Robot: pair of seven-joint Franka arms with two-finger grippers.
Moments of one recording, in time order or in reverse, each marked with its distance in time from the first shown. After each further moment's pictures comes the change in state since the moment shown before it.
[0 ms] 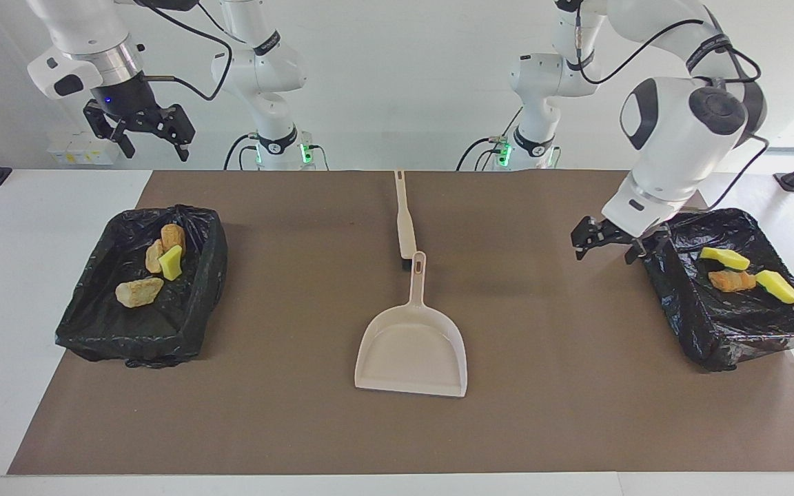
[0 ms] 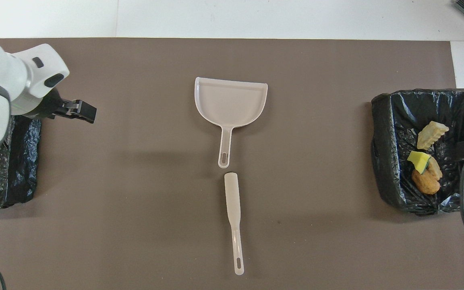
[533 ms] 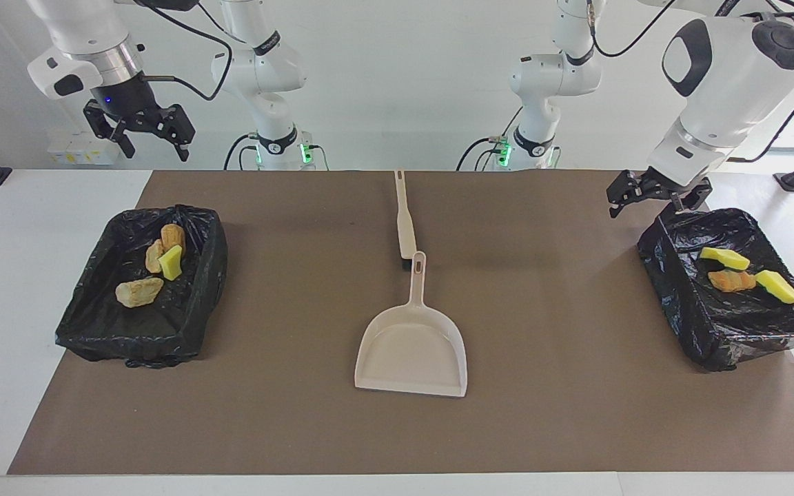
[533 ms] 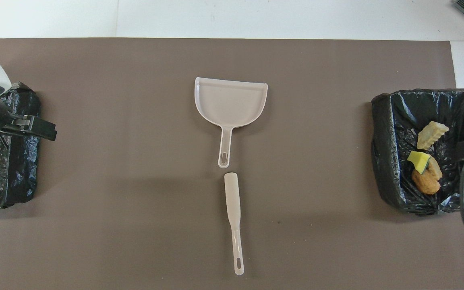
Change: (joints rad) left arm 0.046 -0.140 -0.004 -0.022 -0.001 -0.139 0.027; right arm 0.000 0.000 0.000 0.000 0.000 0.000 0.000
